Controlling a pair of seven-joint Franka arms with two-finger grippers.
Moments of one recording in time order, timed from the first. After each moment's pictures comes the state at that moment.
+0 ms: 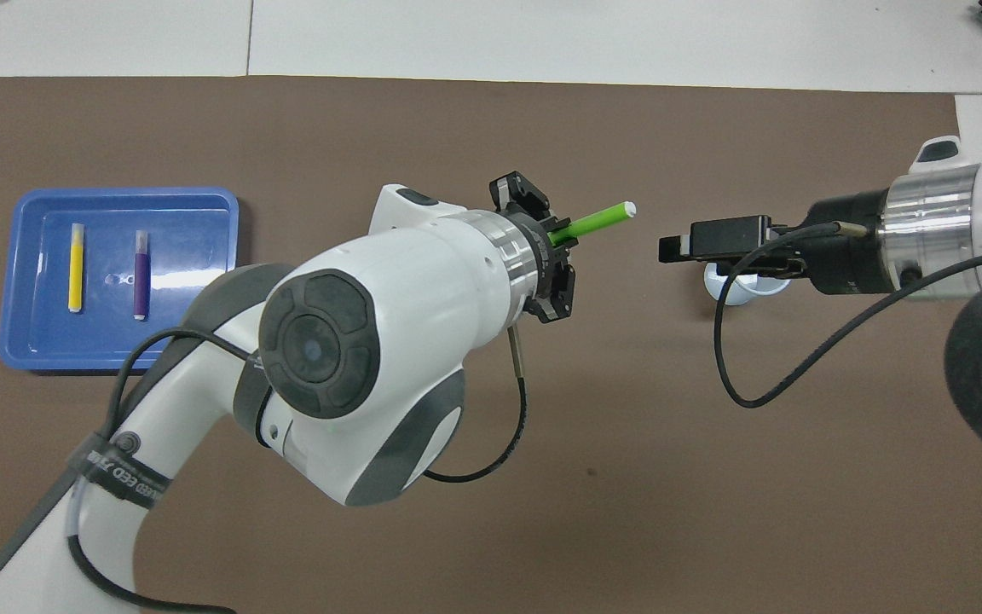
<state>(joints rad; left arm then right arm) -0.41 0.21 -0.35 -1.65 -0.10 2.49 -2.46 -0.10 -0.05 0.22 -1.79 0.69 1.90 -0.02</state>
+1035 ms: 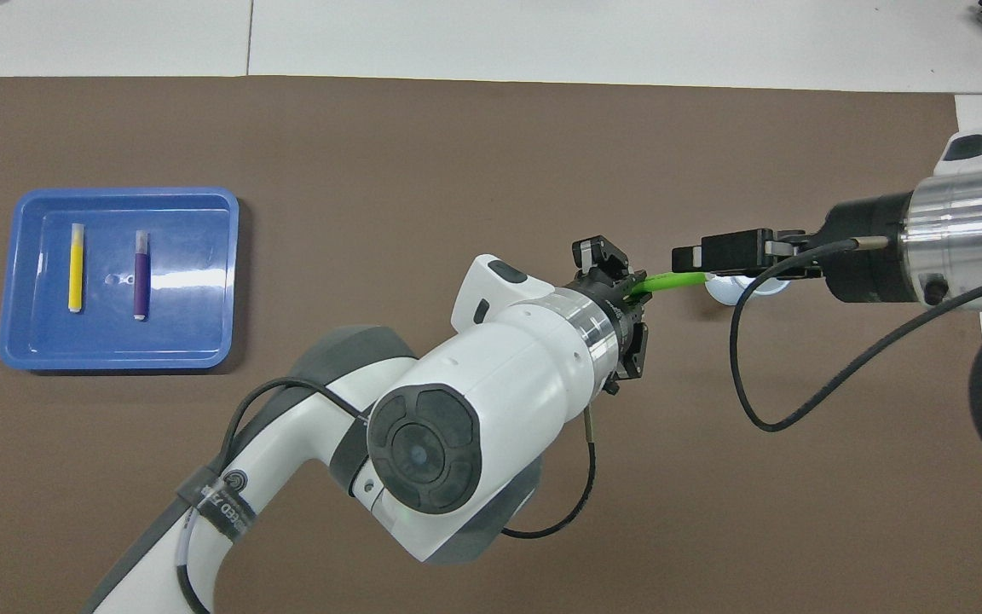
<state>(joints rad) -0.52 0.22 -0.35 -1.72 -0.10 2.65 -2.49 -0.10 -0.07 0.22 -1.78 0.63 1.88 -0.04</state>
